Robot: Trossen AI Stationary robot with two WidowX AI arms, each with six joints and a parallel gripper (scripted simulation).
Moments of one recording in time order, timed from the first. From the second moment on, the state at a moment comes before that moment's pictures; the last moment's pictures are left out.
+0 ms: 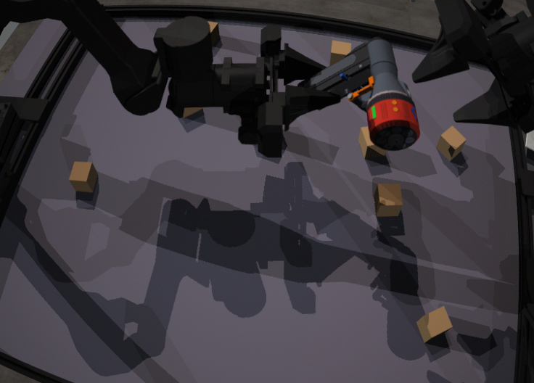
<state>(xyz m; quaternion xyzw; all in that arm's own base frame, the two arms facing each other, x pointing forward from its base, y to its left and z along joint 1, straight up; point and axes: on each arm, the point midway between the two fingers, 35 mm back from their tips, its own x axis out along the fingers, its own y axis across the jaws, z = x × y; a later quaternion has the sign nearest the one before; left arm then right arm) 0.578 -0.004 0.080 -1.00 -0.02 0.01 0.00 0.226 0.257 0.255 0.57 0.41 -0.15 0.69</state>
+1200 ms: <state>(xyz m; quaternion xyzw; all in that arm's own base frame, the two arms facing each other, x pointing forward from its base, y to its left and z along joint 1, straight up) 0.578 -0.004 0.081 -1.00 -0.02 0.01 0.00 0.204 0.246 0.228 0.64 0.31 -0.03 0.71</state>
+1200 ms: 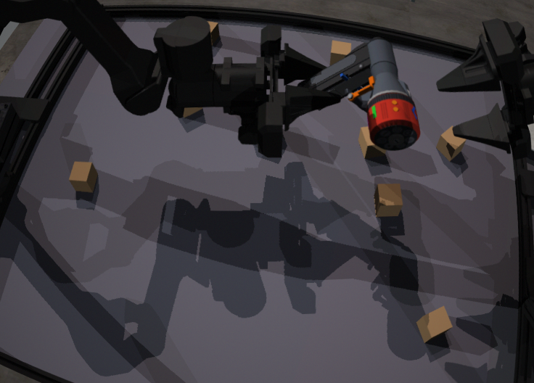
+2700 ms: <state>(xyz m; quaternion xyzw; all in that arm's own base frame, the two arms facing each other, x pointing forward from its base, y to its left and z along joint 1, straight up) 0.578 -0.004 0.081 -1.00 -0.02 0.01 0.00 0.197 0.242 0.189 0.69 0.17 0.15 0.69</state>
